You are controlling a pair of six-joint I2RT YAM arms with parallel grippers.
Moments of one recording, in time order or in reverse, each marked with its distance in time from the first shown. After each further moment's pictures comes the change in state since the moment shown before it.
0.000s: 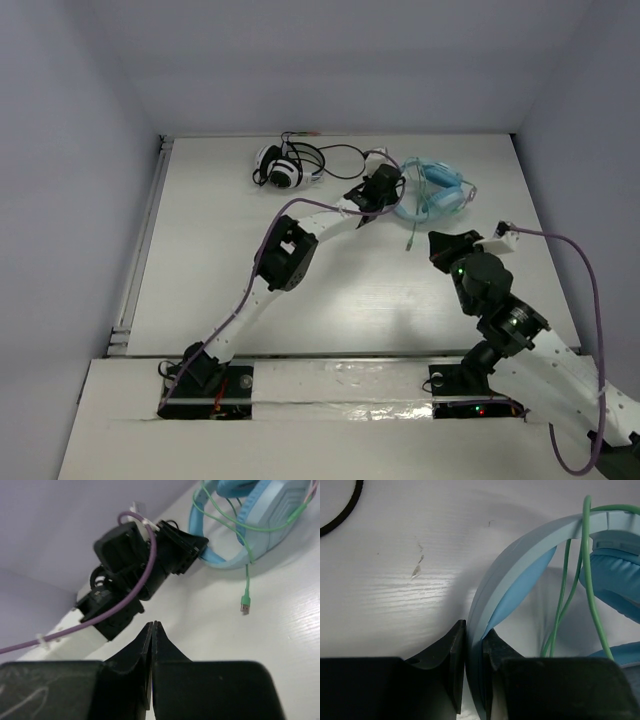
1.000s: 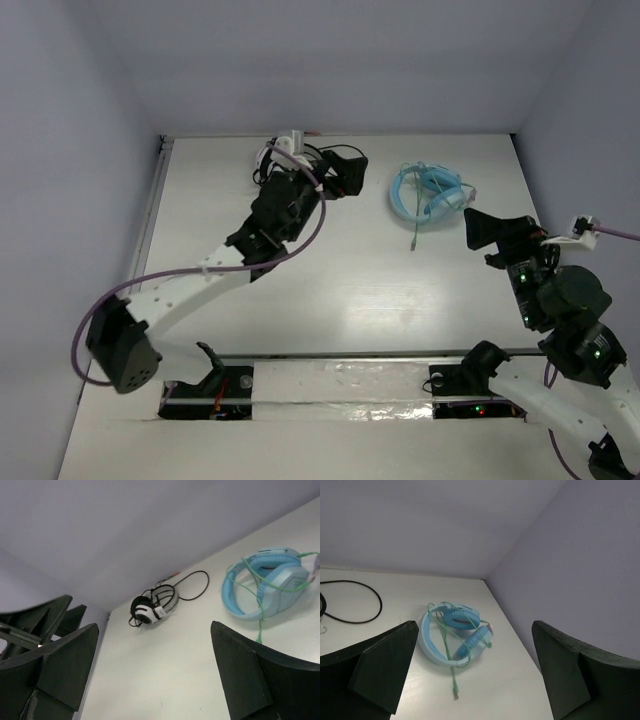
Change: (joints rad) left arm -0.033 -1.243 -1.052 0.453 0.004 0.182; right arm 0.000 -0.142 0.402 -0.285 0.006 -0.236
